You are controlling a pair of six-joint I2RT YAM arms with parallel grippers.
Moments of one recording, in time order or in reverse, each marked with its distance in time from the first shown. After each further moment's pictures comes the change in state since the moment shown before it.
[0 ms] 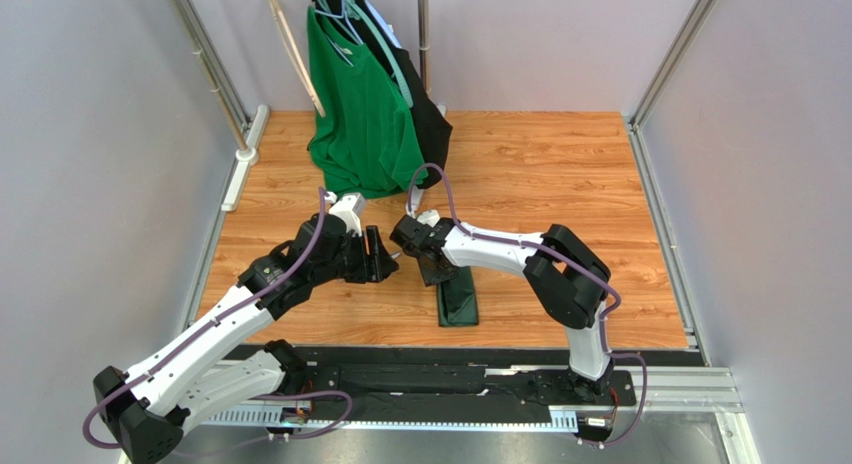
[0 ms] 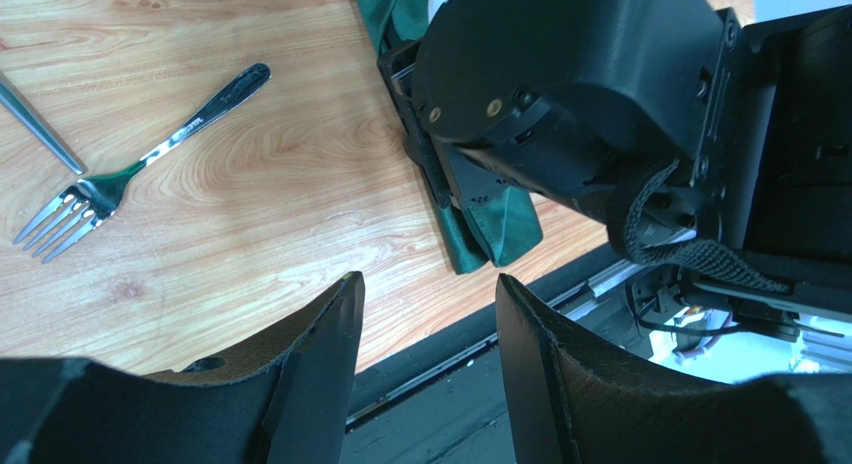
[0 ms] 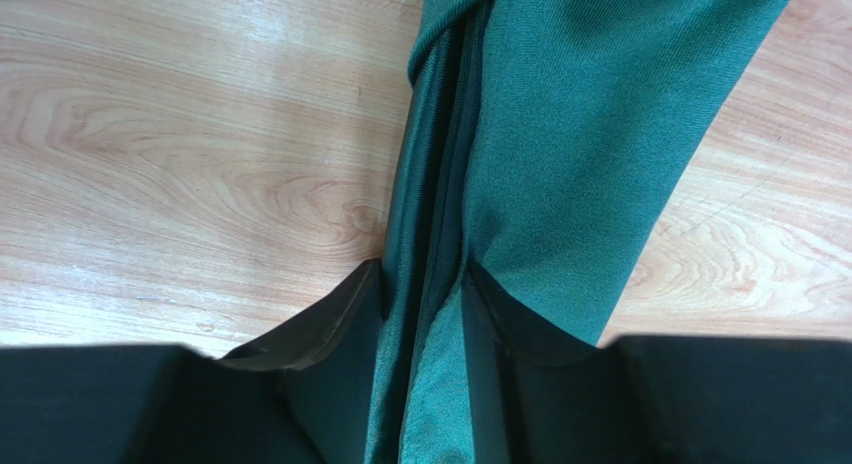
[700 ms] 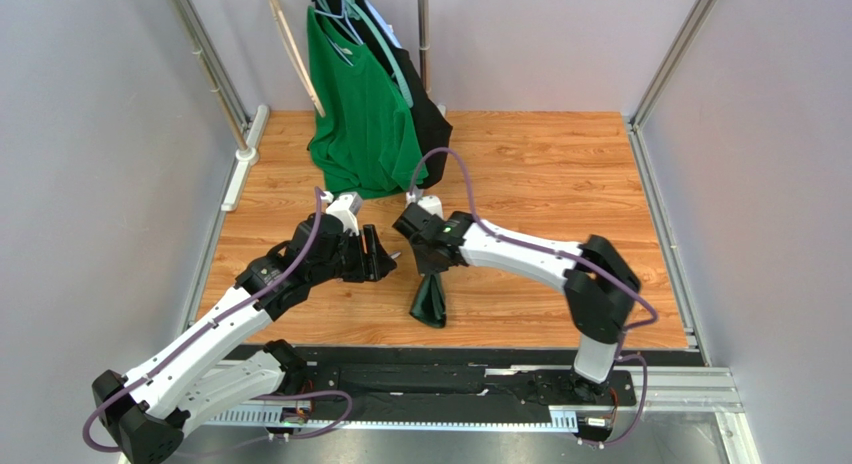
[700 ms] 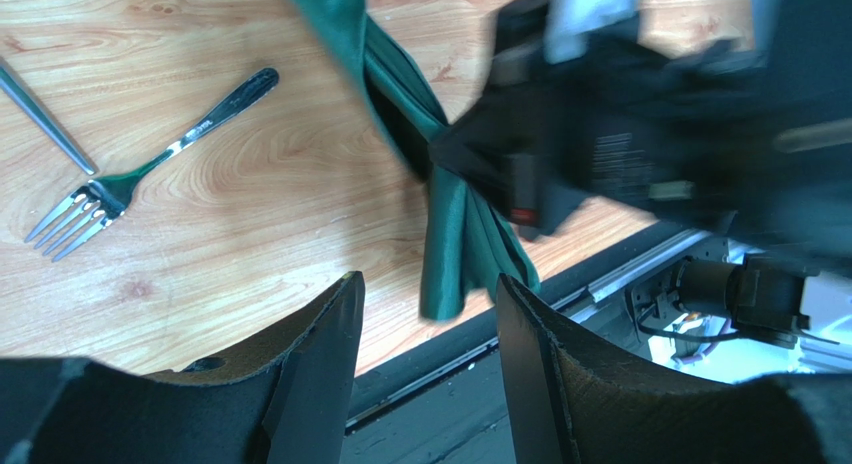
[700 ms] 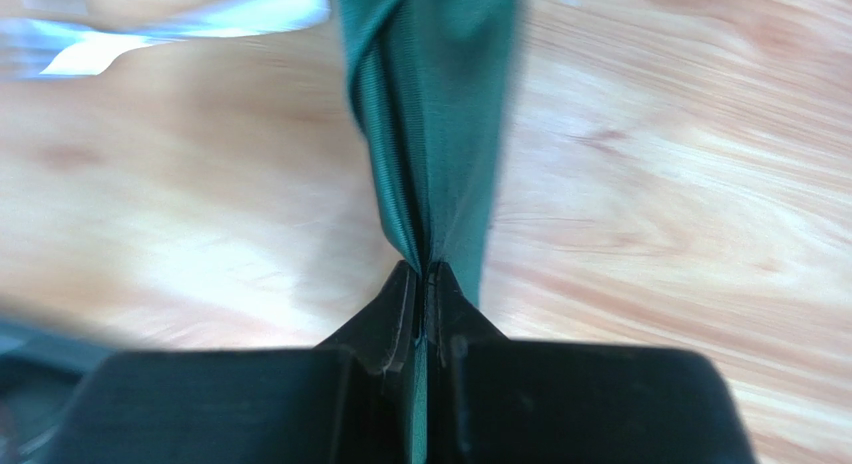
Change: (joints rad) left arm 0.018 -0.013 -0.002 -0.002 0.002 0.000; right arm 0.024 -0.124 0.031 -0.004 -0.026 0.044
